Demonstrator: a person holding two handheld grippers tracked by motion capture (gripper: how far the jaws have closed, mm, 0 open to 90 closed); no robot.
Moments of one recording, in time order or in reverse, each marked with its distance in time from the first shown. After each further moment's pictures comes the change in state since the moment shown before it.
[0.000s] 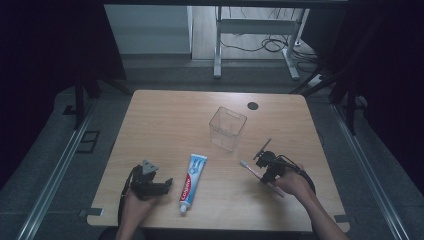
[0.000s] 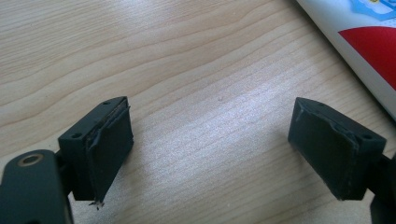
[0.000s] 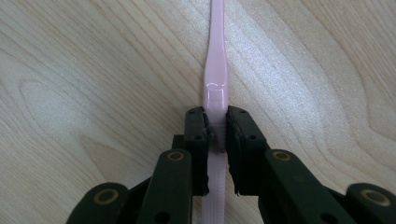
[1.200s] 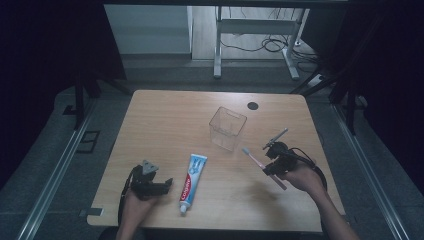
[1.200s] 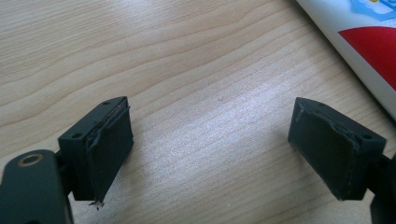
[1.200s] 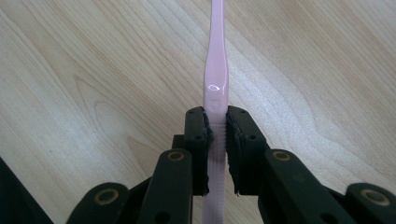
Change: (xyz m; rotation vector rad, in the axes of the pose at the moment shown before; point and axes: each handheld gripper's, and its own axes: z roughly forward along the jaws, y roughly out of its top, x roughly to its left) left arm 0.000 0.000 0.000 0.000 0.001 0.000; right arm -0.007 -0.010 -0.058 -0.191 0.055 0.015
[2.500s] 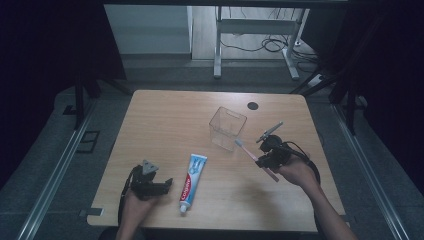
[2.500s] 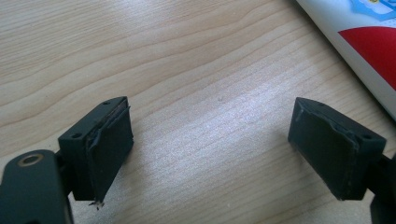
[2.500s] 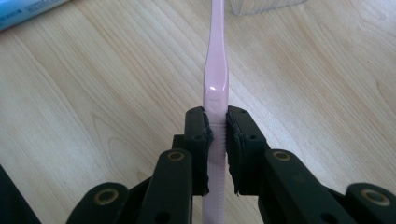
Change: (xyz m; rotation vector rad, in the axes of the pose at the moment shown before) left arm 0.000 0.000 0.000 -0.004 0.001 -0.002; right arm 0.011 0.025 -0.010 -0.084 -0.018 -0.039
